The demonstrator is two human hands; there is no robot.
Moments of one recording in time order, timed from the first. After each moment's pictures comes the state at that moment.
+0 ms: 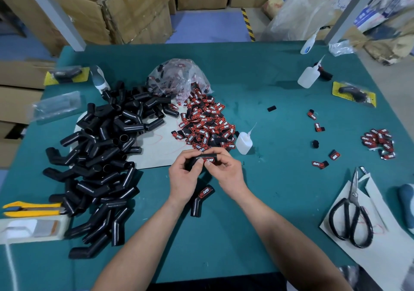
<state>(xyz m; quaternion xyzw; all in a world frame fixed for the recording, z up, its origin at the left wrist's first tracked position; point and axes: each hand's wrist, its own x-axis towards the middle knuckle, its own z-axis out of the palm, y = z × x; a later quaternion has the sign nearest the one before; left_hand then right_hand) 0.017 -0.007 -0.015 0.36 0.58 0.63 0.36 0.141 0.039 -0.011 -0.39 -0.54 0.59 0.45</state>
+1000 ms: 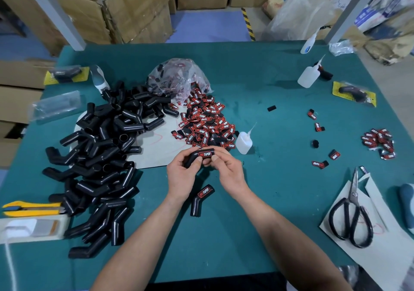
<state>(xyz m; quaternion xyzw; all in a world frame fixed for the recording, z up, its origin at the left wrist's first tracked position) 0.009 -0.001 -0.026 0.32 0.60 0.62 0.39 0.142 0.042 -0.016 -0.37 -0.51 0.64 0.44</state>
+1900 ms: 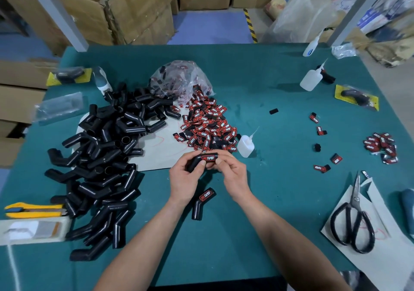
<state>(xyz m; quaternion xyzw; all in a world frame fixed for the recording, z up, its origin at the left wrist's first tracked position) 0.012 -0.003 -0.022 0.33 0.60 0.62 0.39 0.144 0.043 -0.014 -0.37 -0.50 0.63 0.47</state>
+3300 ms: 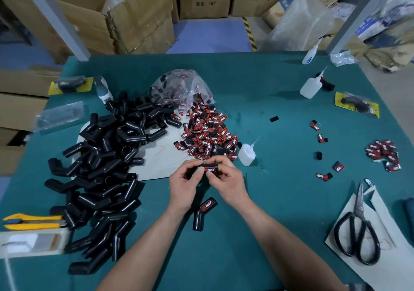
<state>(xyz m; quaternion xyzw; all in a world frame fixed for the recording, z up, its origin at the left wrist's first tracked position) 0.006 0.002 -0.027 0.33 0.57 0.64 0.40 0.138 0.051 -0.024 -0.38 -0.61 0.54 0.43</state>
